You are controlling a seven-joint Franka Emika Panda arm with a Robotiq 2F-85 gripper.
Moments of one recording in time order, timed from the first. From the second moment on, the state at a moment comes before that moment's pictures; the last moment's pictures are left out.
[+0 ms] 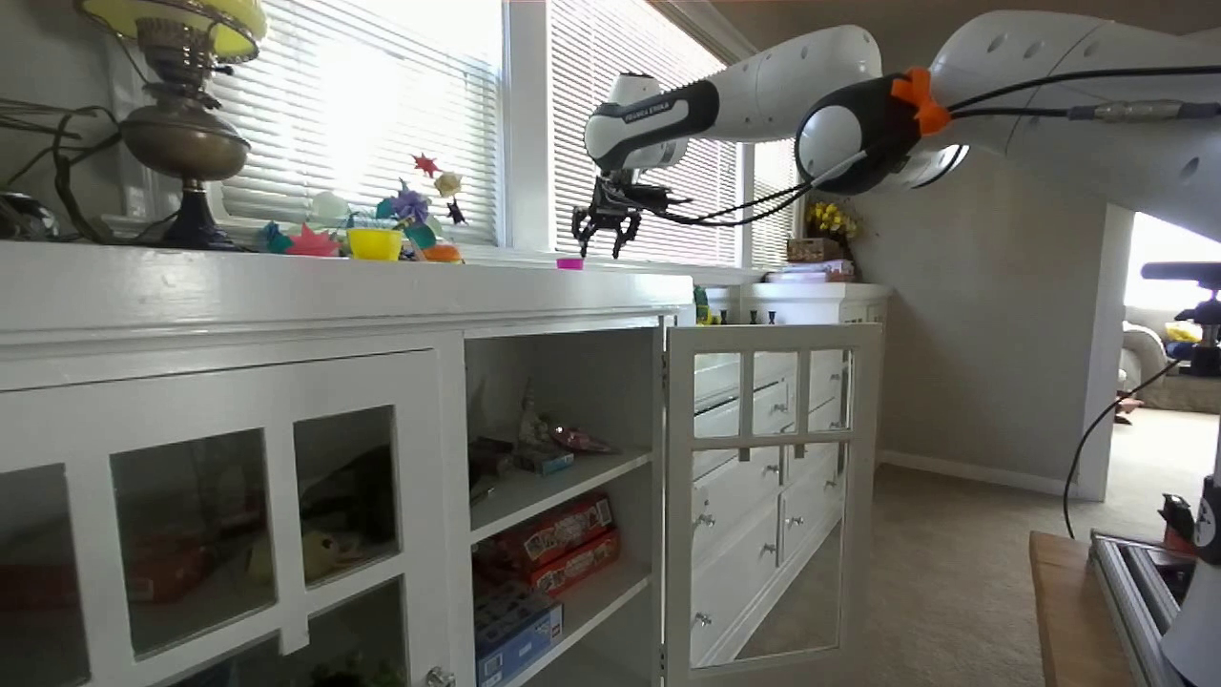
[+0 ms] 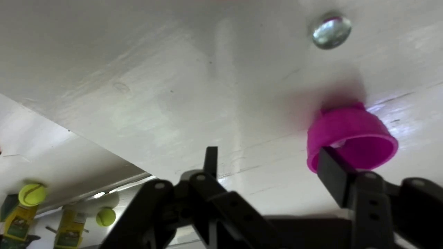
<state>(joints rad) -0.25 0.96 -0.20 -0.56 0.01 2.11 0.28</state>
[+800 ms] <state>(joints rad) -0.26 0.97 -0.18 -0.54 0.01 2.12 0.28</state>
